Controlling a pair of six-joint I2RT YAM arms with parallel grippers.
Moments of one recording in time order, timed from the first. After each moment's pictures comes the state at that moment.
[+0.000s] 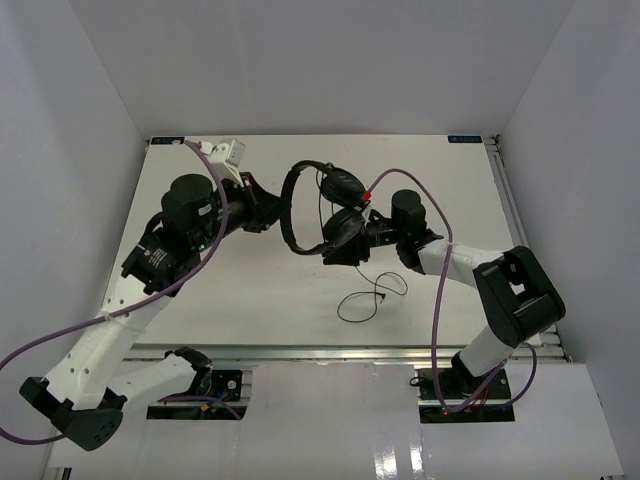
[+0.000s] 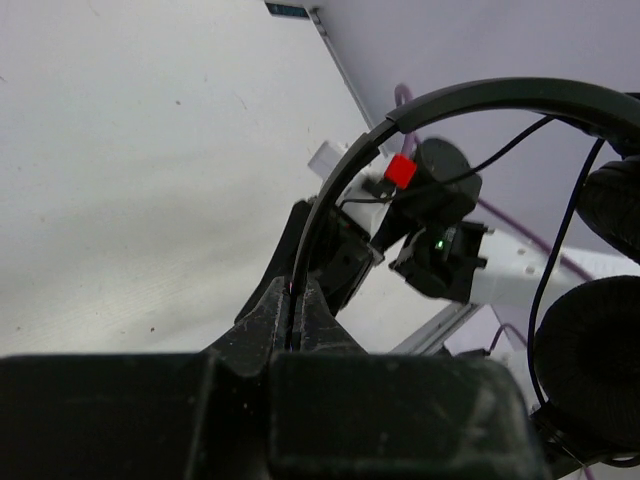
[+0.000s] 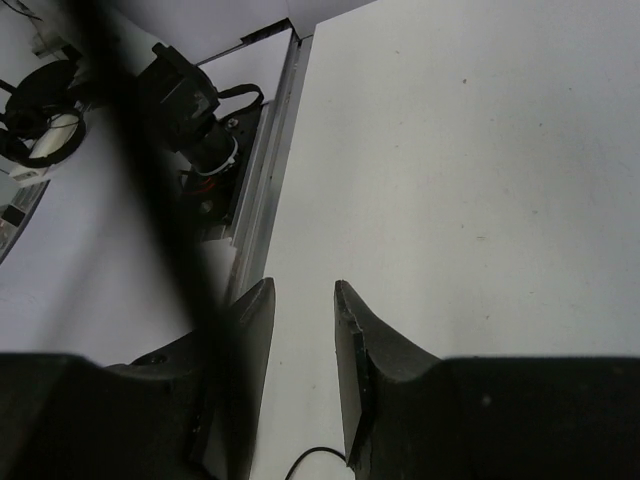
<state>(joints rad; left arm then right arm) -0.59 1.00 1.25 -0.45 0.15 -0.56 0.53 1.60 0.80 0.65 -1.21 0.22</state>
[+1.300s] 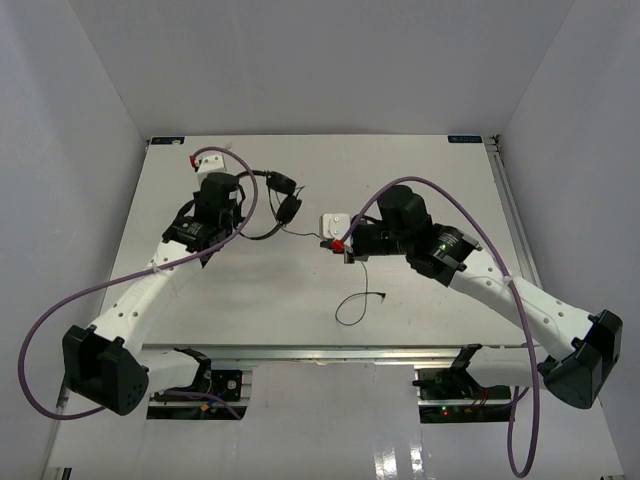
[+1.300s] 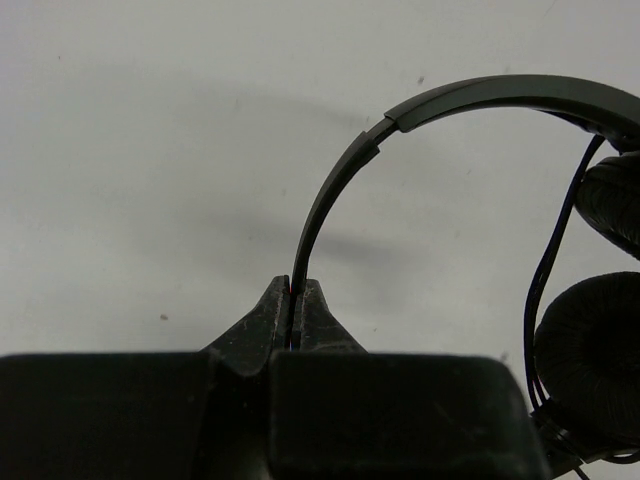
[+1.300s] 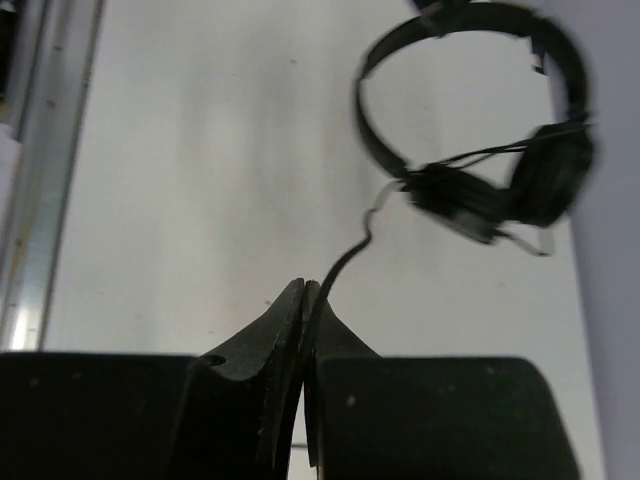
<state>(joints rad) -0.40 1.21 1.10 -0.47 -0.51 -0.41 0.86 1.20 1.14 -0.36 -0.52 -0.70</state>
